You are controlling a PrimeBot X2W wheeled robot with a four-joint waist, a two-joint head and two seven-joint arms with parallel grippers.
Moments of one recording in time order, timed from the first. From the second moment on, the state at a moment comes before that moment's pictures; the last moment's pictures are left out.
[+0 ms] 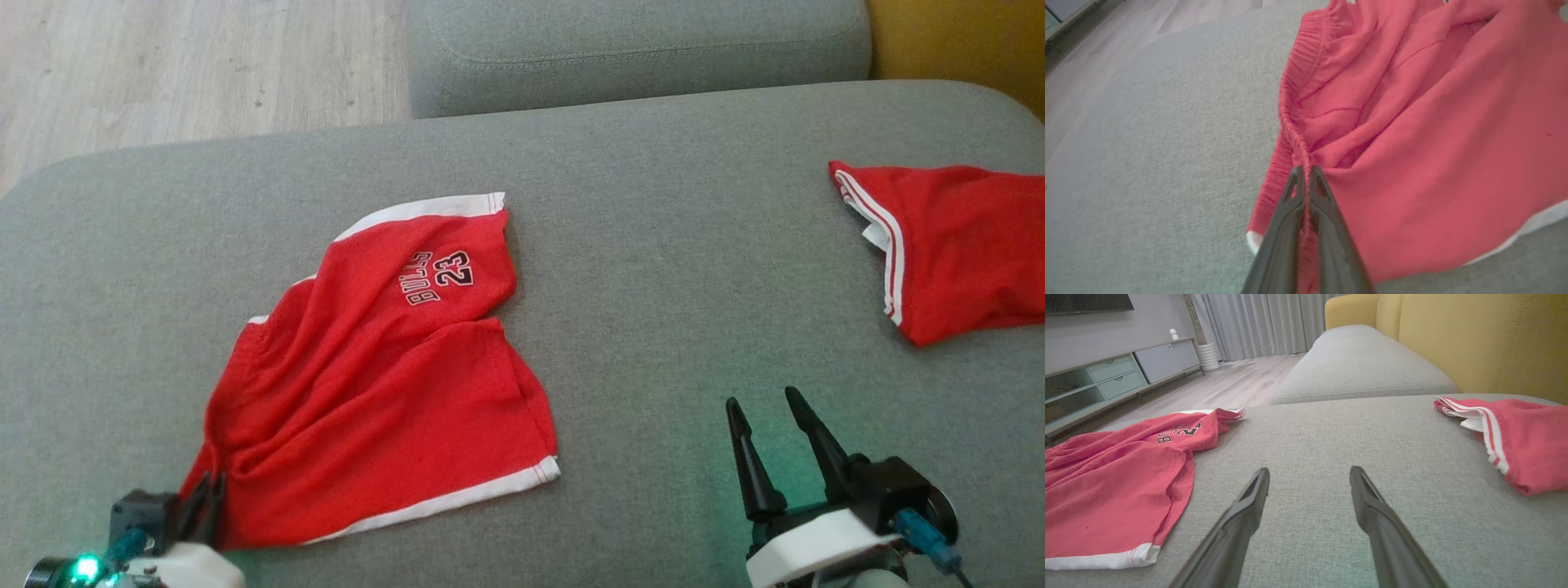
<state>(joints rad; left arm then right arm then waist) 0.02 0.32 -0.13 0.41 -0.20 -0.09 0.05 0.05 -0.05 0.15 0.29 0.11 0.13 -0.25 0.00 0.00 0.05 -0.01</state>
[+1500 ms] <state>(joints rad) 0.08 0.25 0.00 0.16 -0.44 0.03 0.09 0.04 -0.05 0.09 0.29 0.10 0.13 -0.25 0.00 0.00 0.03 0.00</state>
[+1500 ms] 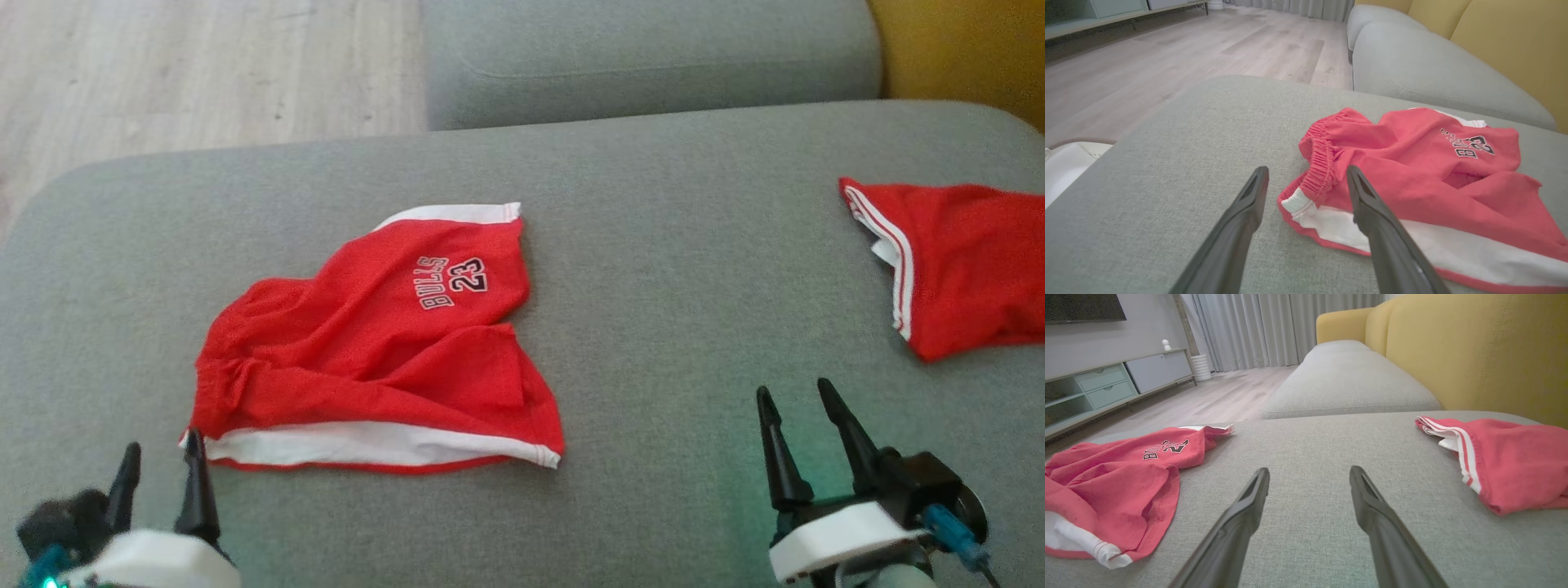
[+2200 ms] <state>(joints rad) 0.23 0.09 0.00 0.19 -0.21 -0.04 -0.25 0.13 -0.04 -0.01 0.27 0.10 0.13 -0.25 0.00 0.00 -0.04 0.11</state>
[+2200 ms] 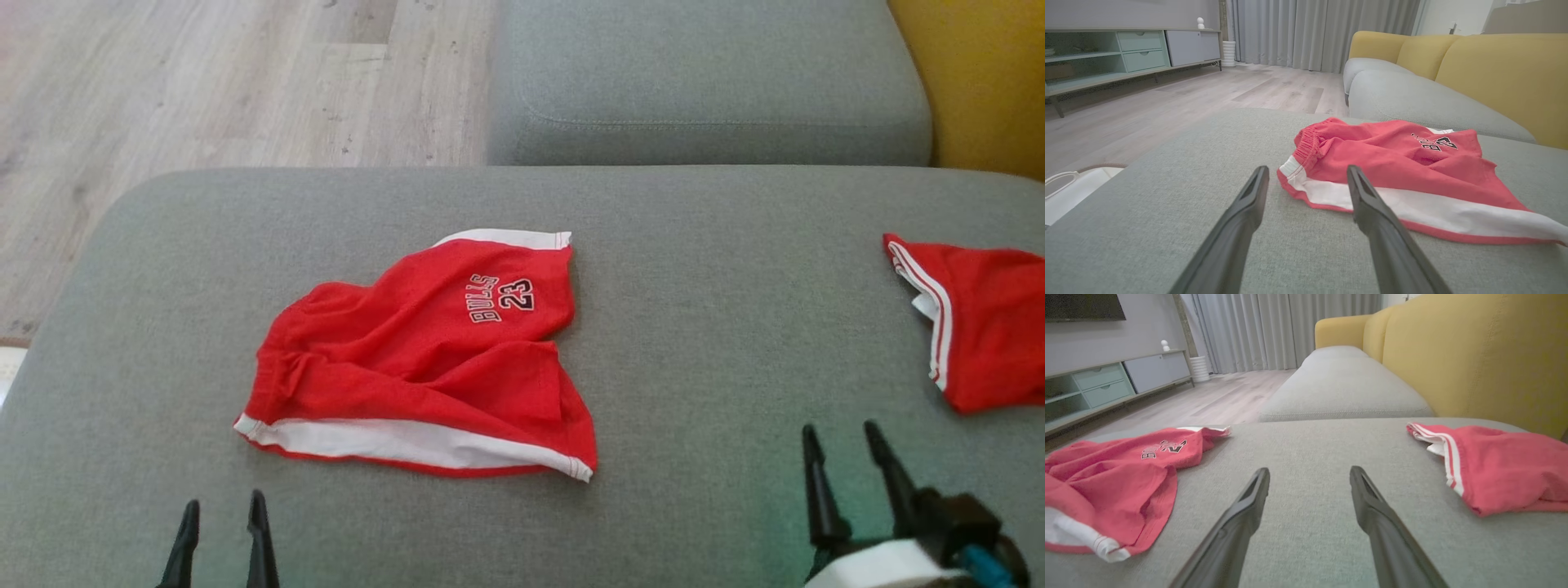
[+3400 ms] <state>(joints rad) 0.17 0.06 0.09 0.20 -0.12 -0.12 -0.25 0.08 -0.04 0.29 0.30 0.13 0.13 -0.25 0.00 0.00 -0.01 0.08</state>
